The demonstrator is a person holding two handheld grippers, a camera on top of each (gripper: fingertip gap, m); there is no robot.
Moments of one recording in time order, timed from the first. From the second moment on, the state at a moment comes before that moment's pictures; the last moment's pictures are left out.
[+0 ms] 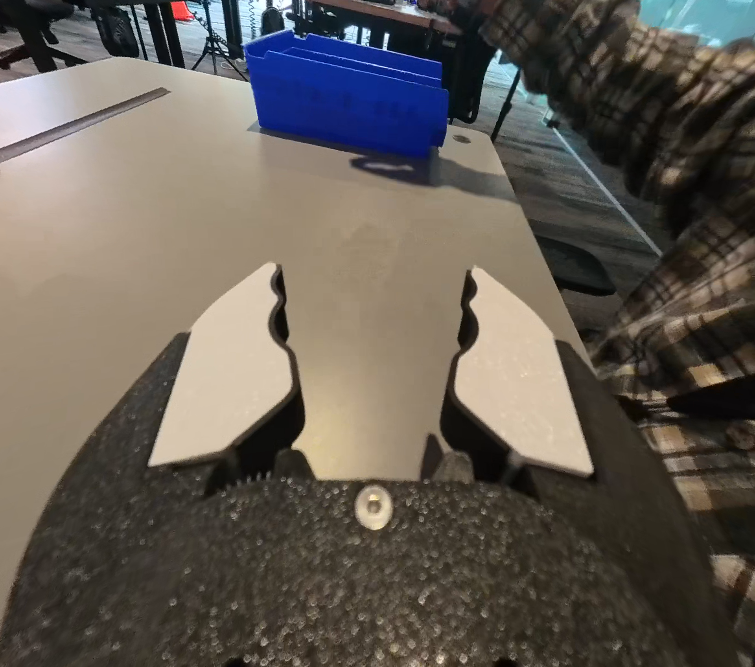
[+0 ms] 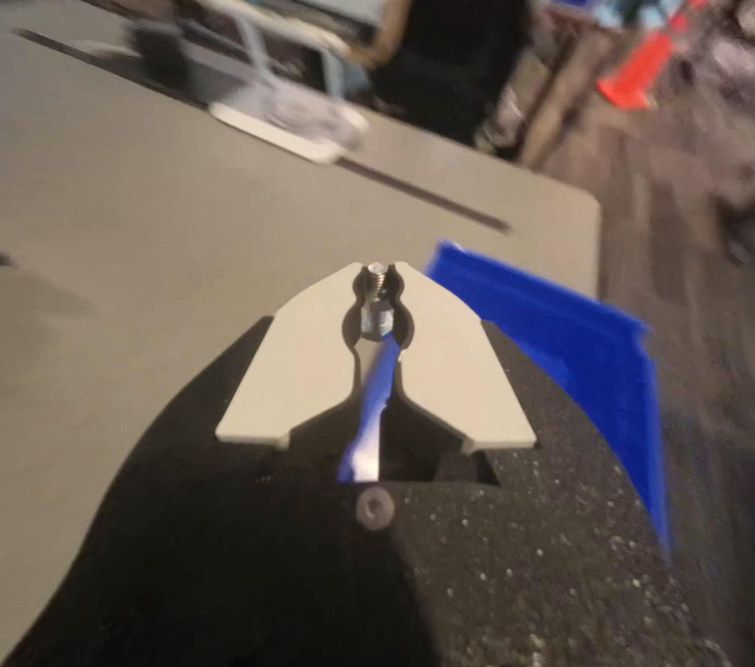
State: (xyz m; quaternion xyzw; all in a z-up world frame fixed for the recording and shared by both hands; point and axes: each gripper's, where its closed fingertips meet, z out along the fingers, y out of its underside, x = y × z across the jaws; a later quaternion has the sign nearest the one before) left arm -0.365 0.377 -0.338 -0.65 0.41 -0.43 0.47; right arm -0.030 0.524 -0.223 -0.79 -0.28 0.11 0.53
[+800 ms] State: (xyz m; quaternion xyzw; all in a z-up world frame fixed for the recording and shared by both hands) left arm -0.364 0.381 -0.344 -0.65 0.42 -0.41 0.48; right arm 0.117 0.549 -0.379 -0.94 -0.11 0.04 0.31
